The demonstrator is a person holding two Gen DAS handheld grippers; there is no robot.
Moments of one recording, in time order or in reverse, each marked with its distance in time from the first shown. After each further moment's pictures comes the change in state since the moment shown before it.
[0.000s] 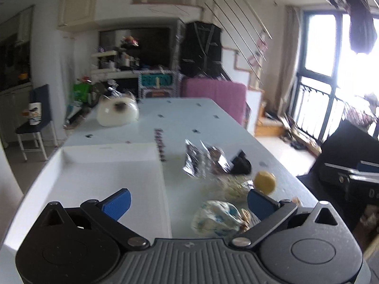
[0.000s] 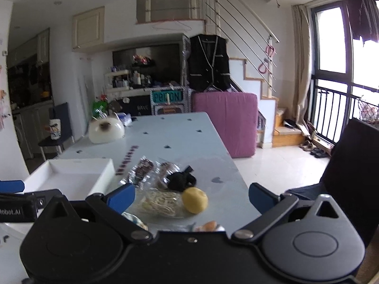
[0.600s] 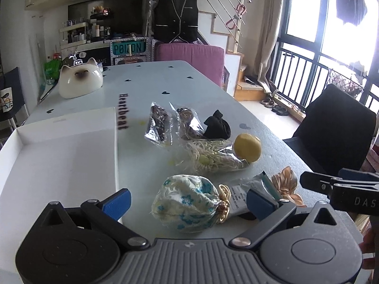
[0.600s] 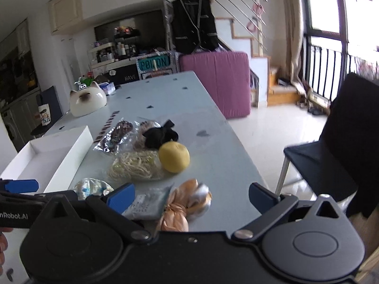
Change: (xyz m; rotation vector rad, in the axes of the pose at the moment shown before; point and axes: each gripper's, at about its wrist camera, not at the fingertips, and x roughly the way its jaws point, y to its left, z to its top) left arm 0.068 -0.029 -0.015 0.050 0.167 -0.102; right arm 0.056 -0.035 -0.044 0.099 0.184 -0.015
